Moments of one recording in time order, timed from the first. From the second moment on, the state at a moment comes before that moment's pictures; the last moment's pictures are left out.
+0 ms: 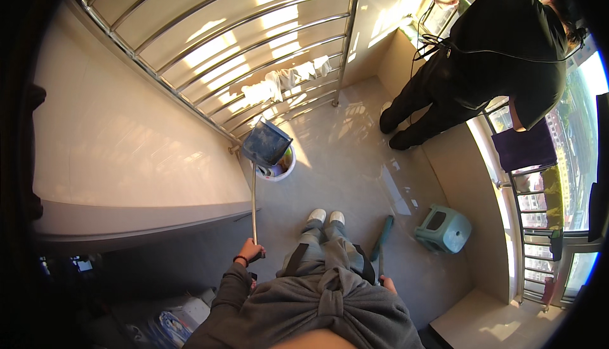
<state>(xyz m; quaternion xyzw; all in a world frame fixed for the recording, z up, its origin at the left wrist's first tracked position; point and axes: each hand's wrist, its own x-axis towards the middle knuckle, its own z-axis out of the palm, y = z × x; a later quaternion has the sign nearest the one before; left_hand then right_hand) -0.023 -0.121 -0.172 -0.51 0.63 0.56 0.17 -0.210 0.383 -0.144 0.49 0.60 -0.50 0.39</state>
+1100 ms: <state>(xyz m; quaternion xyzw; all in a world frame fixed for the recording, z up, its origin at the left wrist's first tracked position) -0.091 -0.079 -0.165 -0.63 0.60 0.49 0.06 -0.220 0.408 -0.156 0.45 0.63 -0.49 0.40</state>
